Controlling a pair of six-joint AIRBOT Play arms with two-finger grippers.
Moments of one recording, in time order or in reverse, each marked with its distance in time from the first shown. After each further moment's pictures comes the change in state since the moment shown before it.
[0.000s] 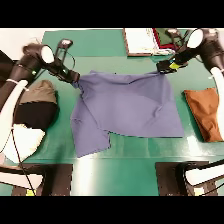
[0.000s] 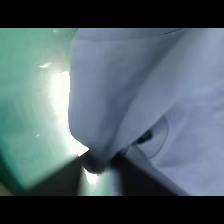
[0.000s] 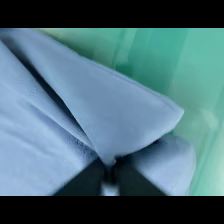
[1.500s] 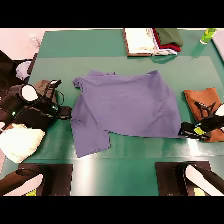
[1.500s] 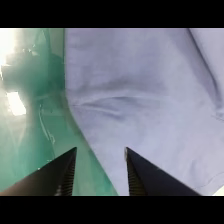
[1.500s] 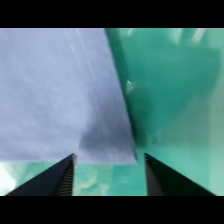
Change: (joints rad) left arm 0.091 0.477 -0.681 -0.259 -0.031 -0.034; right arm -0.501 0.626 -1.181 0.092 -0.040 -0.053
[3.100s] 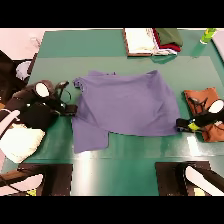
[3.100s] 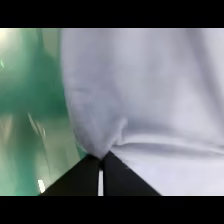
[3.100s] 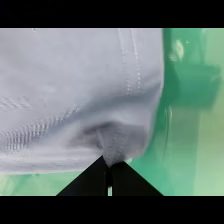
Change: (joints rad) left arm 0.000 -0.171 0.094 -0.048 0.076 0.058; right arm 0.103 -0.019 0.072 0.019 -0.046 -0.007
